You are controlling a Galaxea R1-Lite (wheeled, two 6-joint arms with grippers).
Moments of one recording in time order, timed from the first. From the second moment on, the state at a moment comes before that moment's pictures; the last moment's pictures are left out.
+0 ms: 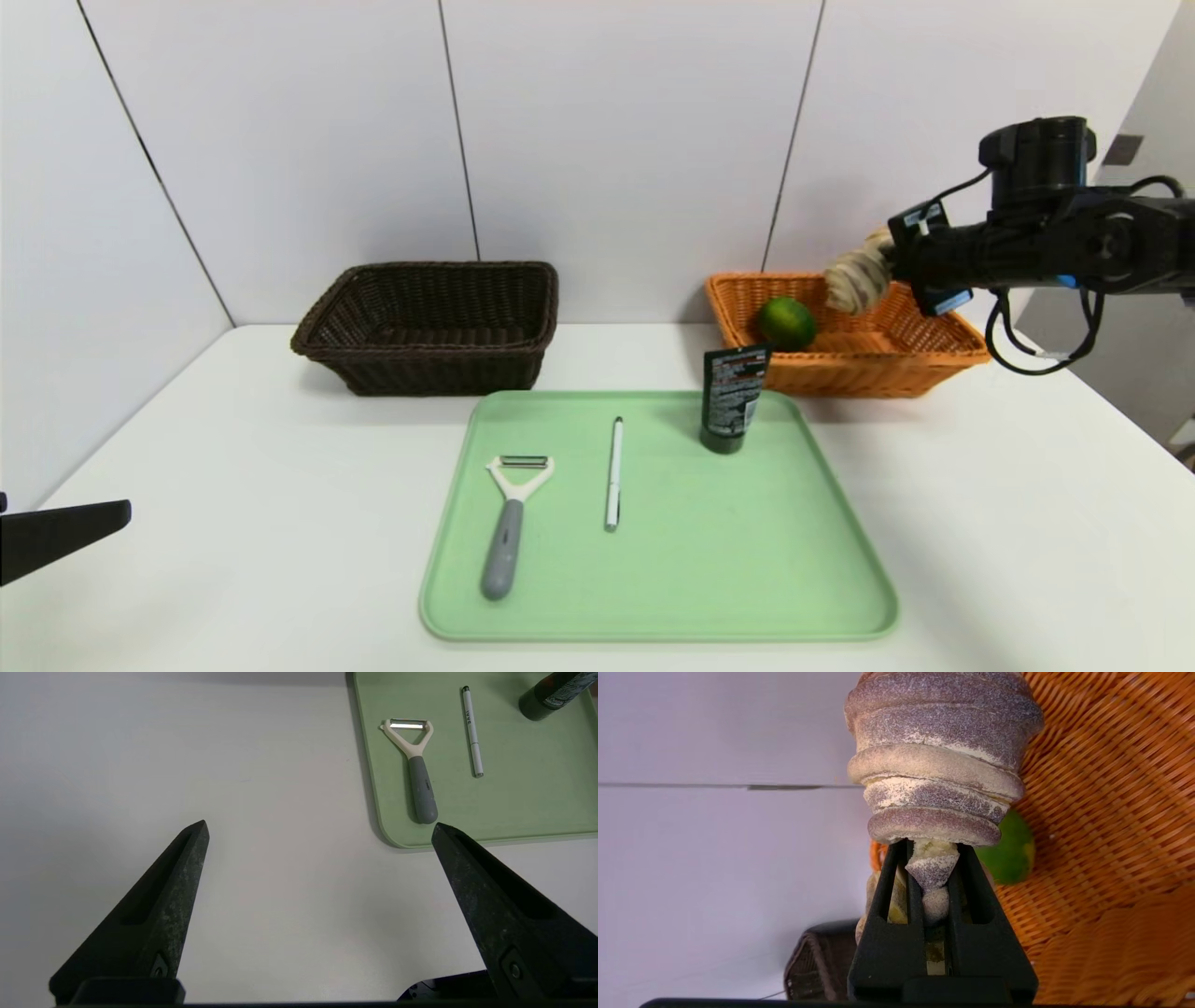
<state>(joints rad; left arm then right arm) -0.13 0.86 -0.98 0.62 -0.08 -0.18 0.02 1.99 -1.54 -0.02 0.12 1.13</state>
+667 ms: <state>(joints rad) -0.13 0.86 -0.98 0.62 -0.08 -0.18 -0.01 2.07 -1.54 -0.06 0.12 1.14</state>
